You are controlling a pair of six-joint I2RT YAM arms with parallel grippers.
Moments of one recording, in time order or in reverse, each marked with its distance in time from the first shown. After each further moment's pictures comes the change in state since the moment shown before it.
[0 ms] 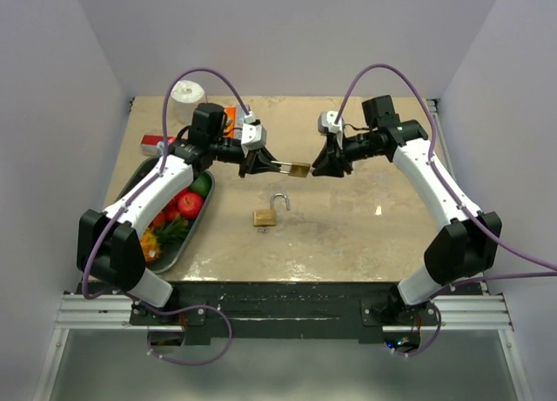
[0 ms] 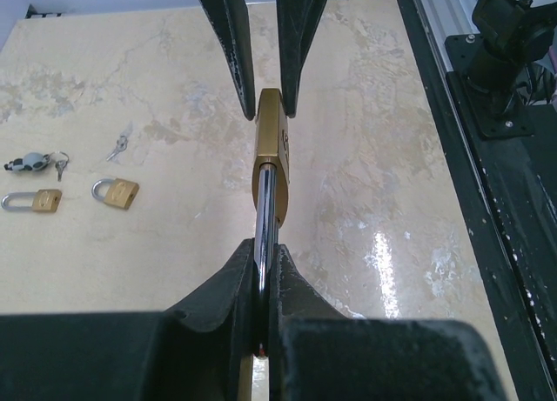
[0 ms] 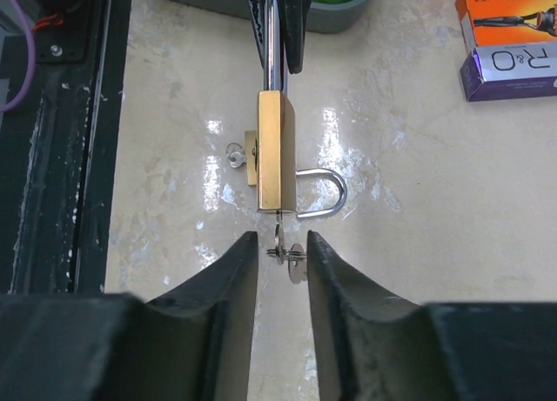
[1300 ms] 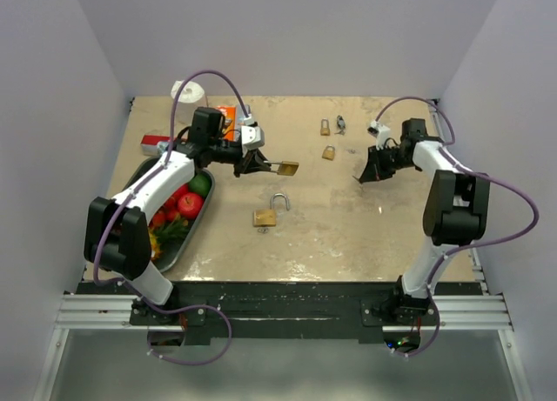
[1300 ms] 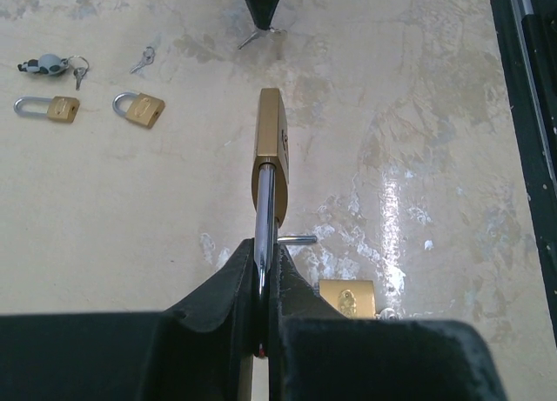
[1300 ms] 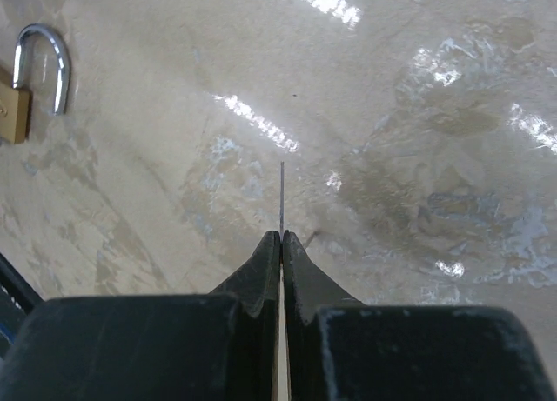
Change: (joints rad) left arm 0.060 0.082 -0.014 -0.049 -0.098 0.094; right arm -0.378 0.285 -0.189 0.229 0.343 0.482
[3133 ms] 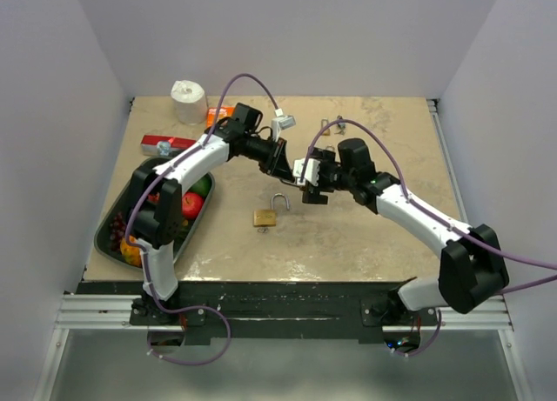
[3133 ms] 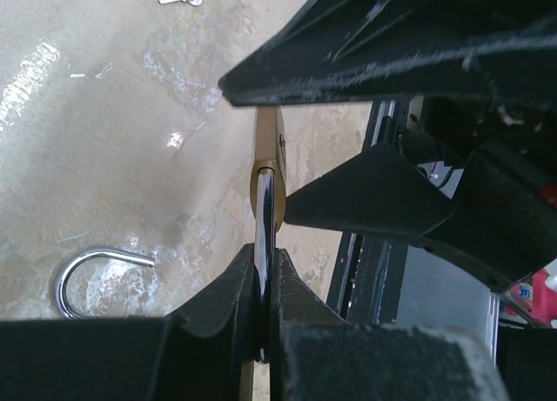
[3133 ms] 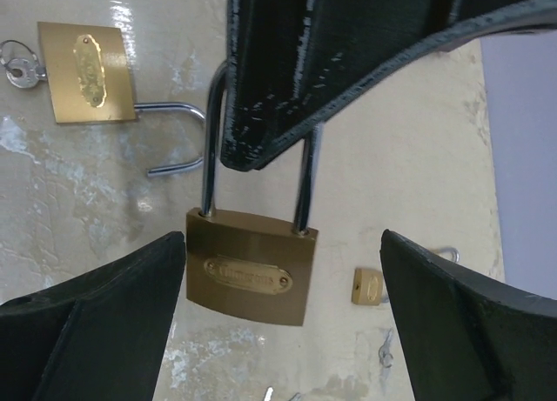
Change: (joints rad) left arm -0.131 0.318 0.301 -0.192 -0.031 -0.695; right arm 0.587 -0.461 -0.353 0.525 0.219 -0.544
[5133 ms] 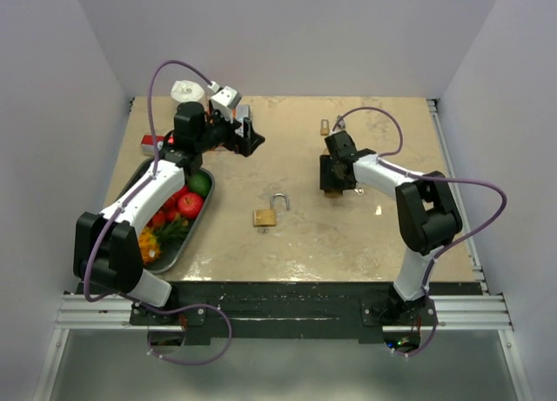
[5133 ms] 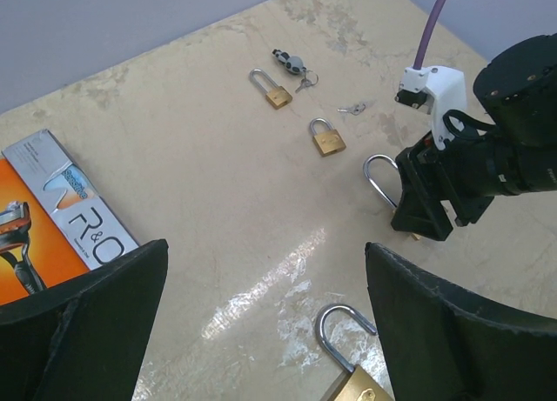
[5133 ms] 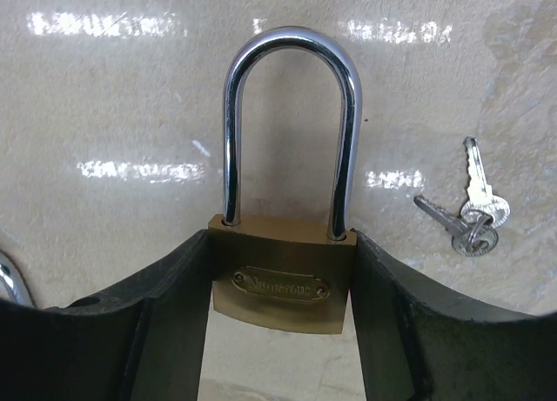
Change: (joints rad) left arm 0.169 -0.426 -0.397 0.592 -0.522 -0.009; right arm -0.086 0.439 0.248 -0.292 0.631 1.303
